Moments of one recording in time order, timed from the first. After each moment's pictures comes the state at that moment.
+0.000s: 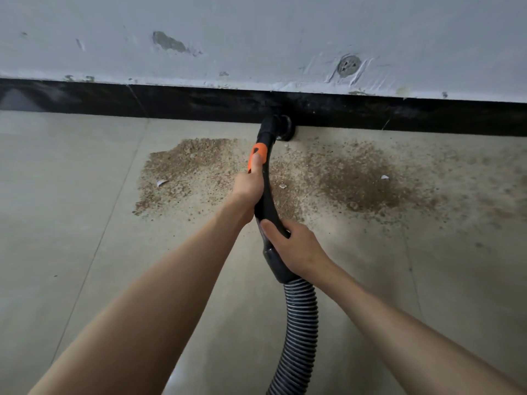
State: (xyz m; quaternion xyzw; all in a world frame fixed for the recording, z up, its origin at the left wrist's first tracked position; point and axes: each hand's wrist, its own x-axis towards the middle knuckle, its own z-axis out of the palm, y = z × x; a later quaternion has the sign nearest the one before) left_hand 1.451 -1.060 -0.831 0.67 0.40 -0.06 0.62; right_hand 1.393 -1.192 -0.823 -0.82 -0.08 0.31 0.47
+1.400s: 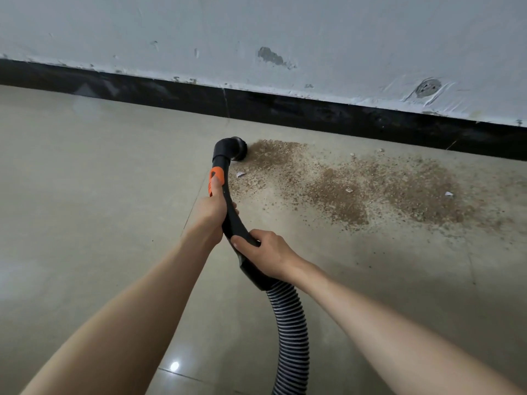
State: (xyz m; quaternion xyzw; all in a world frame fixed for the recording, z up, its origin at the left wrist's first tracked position) left_hand 1.309 -0.912 -0.815 0.54 0.52 0.06 0.66; right_hand 1.309 -1.054 -0.806 -0.80 -0.23 0.41 0.38
